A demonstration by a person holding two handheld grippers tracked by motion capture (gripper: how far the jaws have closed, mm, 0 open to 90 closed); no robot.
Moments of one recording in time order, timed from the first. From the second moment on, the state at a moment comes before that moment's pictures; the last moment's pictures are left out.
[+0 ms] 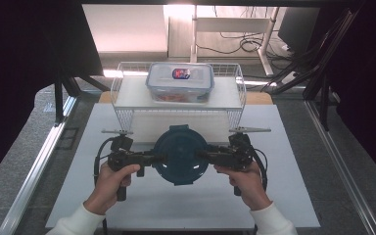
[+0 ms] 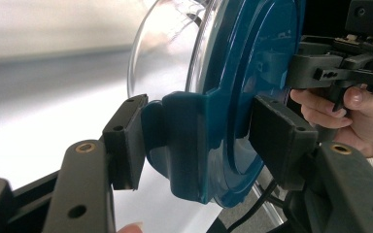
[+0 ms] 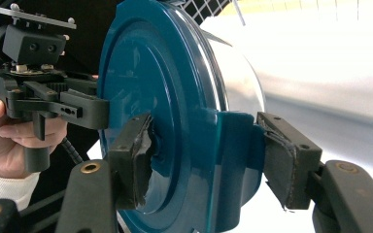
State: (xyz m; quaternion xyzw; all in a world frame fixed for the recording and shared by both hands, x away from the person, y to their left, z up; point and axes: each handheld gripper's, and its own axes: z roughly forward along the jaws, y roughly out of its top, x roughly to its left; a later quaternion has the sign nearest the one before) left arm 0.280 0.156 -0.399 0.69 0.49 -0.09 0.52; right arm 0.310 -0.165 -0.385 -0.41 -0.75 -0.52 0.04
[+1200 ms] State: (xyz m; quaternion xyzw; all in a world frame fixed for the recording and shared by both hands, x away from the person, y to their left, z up) left arm 0.312 0.175 -0.319 0.70 0.47 -0.06 0.54; right arm 0.341 -0.147 -0.304 -0.39 -0.74 -0.54 0.01
